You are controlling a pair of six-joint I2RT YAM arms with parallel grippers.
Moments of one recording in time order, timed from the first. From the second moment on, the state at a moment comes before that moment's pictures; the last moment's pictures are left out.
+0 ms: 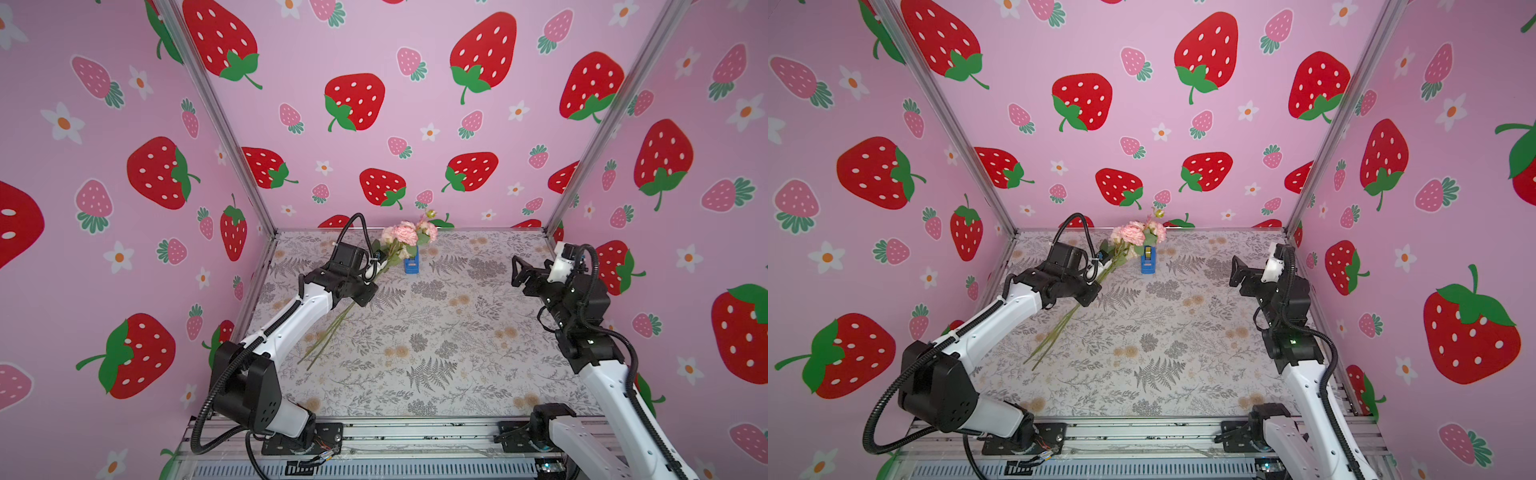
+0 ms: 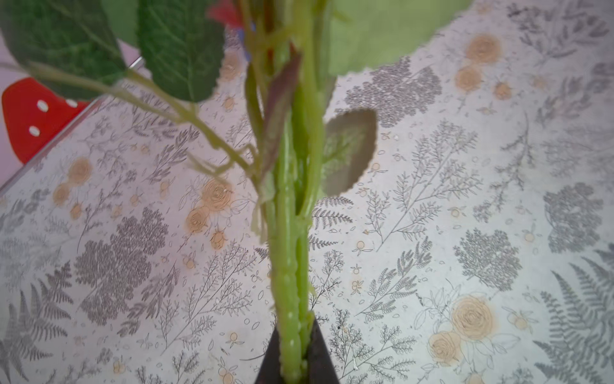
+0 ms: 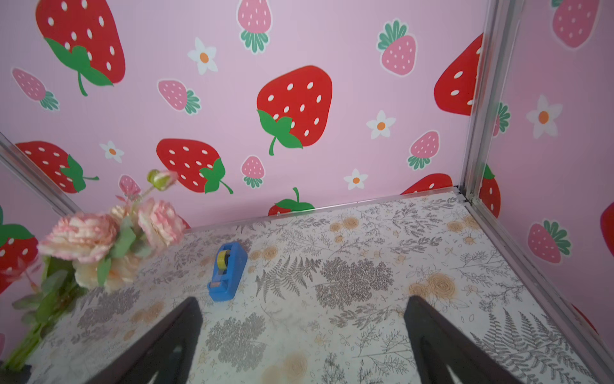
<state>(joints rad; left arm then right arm) -0.40 1.49 1.21 -0.63 0.10 0.45 0.18 0.83 0.78 -0.05 -0.02 0.25</state>
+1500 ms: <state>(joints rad) -0.60 2.30 1.80 -0.56 -0.09 0.93 0.18 0.88 0.91 -0.02 0.01 0.16</state>
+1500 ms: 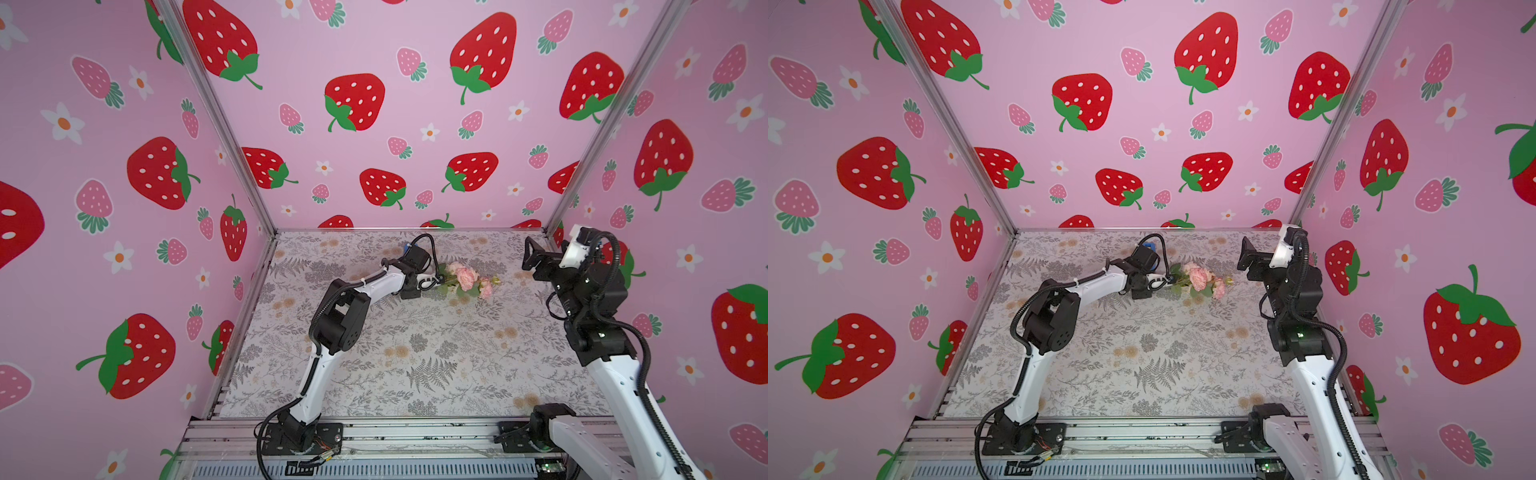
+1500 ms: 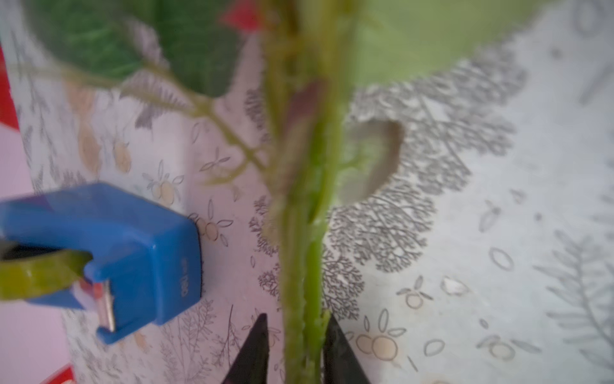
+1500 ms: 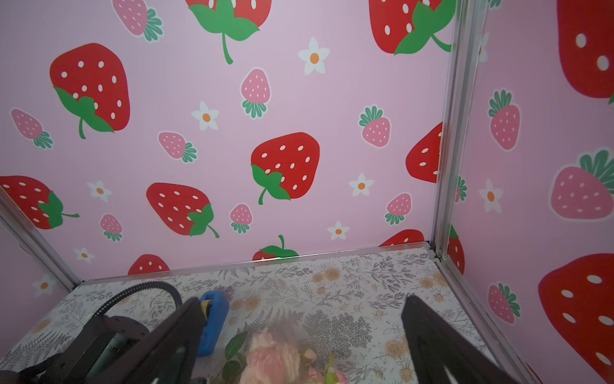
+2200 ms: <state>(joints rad) -0.45 1.65 1.28 -0.46 0.14 0.59 0.25 1.53 1.36 -0.08 -0.35 0.27</state>
